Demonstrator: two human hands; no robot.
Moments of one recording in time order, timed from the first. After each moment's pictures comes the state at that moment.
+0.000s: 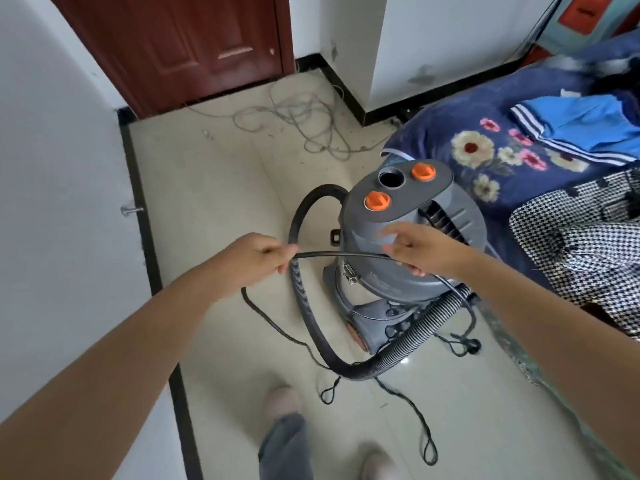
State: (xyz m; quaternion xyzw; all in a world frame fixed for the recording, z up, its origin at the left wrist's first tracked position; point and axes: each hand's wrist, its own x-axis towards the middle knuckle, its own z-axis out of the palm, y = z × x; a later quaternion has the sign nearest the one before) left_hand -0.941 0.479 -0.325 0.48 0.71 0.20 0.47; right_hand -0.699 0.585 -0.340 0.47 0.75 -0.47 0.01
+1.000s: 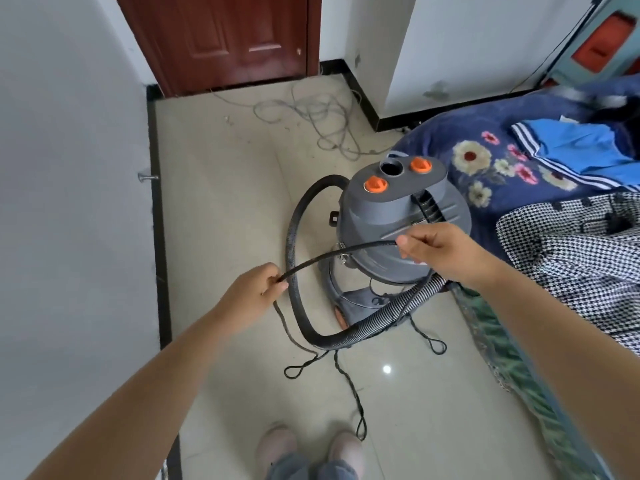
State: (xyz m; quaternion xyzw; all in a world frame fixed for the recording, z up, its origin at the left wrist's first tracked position) left_hand -0.882 0.361 -0.371 0.50 0.76 0.20 0.35; right_hand -0.641 0.520 -0.306 0.35 0.81 -0.45 -0.12
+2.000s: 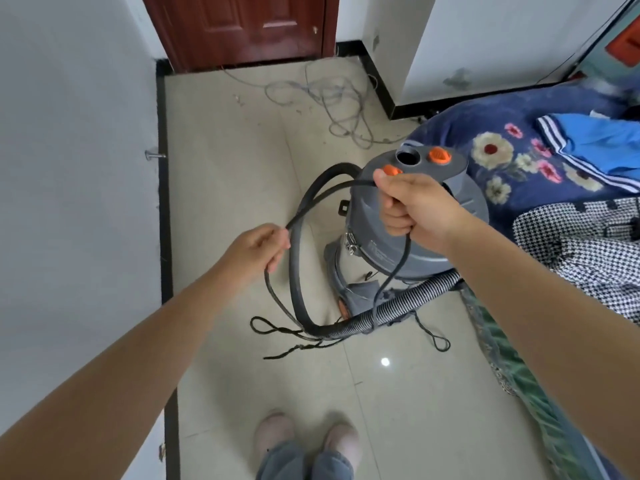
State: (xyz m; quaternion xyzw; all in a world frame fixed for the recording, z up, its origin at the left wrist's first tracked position) left_hand -0.889 0.376 -0.362 0.39 0.69 0.42 0.45; right_hand -0.710 0.524 -0.298 0.38 0.57 -0.72 -0.14
